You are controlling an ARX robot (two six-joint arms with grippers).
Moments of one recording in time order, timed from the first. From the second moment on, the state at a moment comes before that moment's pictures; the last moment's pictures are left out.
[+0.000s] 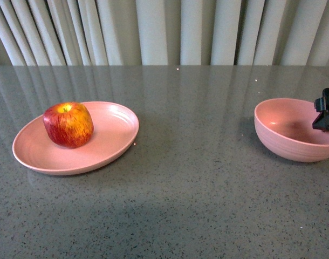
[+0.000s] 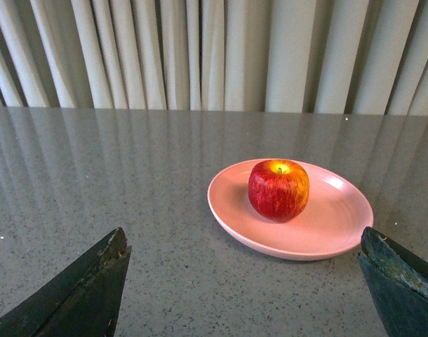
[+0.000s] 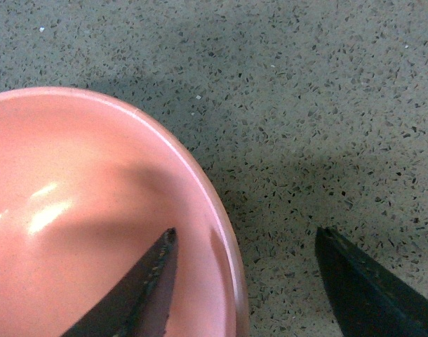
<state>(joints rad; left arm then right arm) 0.00 0.01 0.01 0.00 0.00 -0.01 -0.02 1.82 1.07 -0.06 -0.08 0.09</state>
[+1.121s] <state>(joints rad) 0.00 0.01 0.01 0.00 0.00 -0.01 0.31 1.68 1.17 -0.12 -0.11 0.21</state>
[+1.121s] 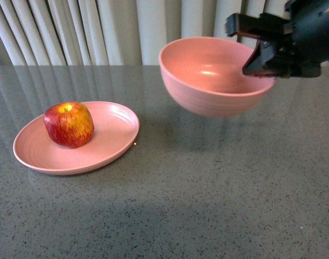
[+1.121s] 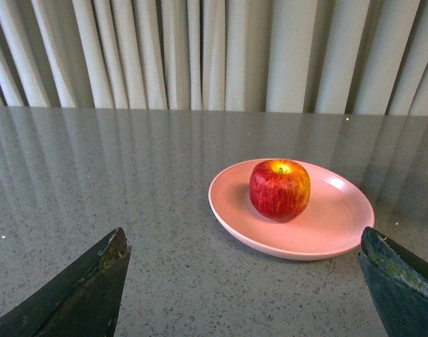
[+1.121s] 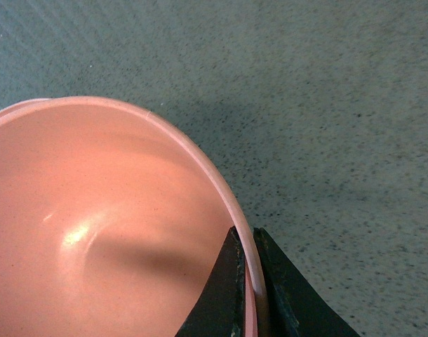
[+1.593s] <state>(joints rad) 0.00 0.01 0.01 0.00 0.00 -0.01 0.40 1.90 1.24 -0.12 -0.06 0.24</state>
